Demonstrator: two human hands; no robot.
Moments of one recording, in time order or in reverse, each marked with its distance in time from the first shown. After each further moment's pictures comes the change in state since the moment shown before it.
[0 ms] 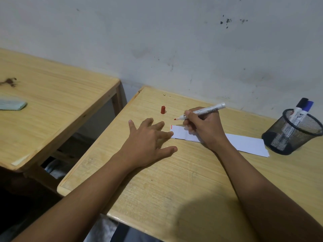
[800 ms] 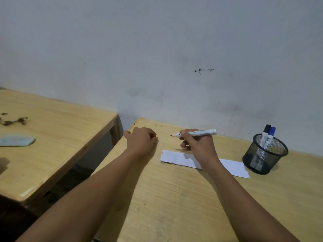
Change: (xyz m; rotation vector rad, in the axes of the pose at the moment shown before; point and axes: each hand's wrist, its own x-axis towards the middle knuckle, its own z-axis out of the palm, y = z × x) left_hand 0.087 -0.010 -0.018 -0.122 0.256 -0.380; right_hand -0.010 -0.033 -0.015 0.156 0.121 0.044
